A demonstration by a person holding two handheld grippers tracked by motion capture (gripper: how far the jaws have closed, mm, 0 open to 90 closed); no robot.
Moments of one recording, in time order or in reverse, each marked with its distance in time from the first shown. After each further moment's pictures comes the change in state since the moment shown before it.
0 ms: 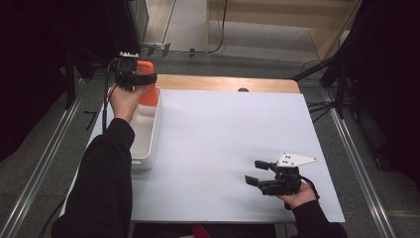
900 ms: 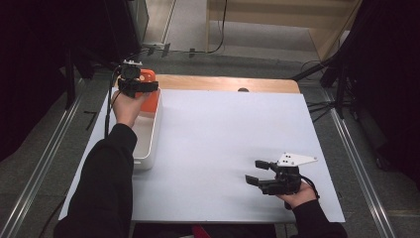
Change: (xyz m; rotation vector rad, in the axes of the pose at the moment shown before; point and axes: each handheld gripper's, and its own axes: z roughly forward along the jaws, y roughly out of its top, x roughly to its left) left arm -0.002 -0.020 0.015 0.053 0.030 0.017; right arm -0.002 0.000 0.000 0.002 -0.003 0.007
